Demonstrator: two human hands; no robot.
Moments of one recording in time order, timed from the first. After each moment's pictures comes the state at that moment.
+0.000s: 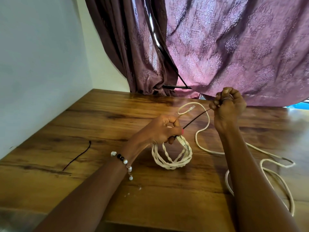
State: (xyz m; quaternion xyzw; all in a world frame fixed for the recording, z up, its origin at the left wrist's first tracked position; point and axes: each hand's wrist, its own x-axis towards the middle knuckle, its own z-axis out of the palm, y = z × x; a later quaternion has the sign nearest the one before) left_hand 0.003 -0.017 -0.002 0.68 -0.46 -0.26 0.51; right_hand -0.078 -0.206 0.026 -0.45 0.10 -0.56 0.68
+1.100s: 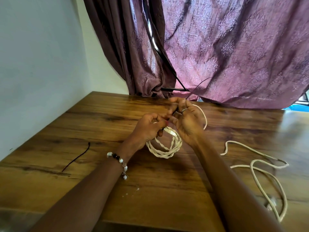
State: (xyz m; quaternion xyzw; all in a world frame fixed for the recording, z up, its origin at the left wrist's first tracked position) left_hand 0.021 -0.015 -0.016 0.70 -0.33 -0.17 0.61; right_hand -0.059 -0.121 0.009 -0.58 0.04 -0.32 0.75
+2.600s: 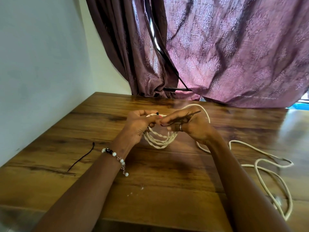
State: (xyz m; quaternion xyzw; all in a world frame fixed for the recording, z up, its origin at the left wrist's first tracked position) left_hand 0.040 0.001 -0.006 0.62 -0.17 -0.21 0.74; right_hand -0.082 -0.135 0.015 -0.79 -0.09 -0.19 0.58
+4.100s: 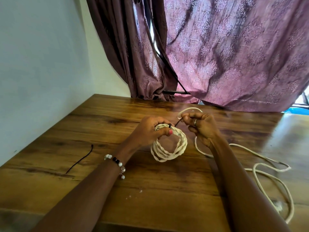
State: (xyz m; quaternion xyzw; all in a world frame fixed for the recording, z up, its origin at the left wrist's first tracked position) left_hand 0.030 0.001 -0.012 0.67 -0.54 -0.07 0.51; right_hand -0.074 -0.176 -0.007 -0.66 0.13 -0.29 0.68
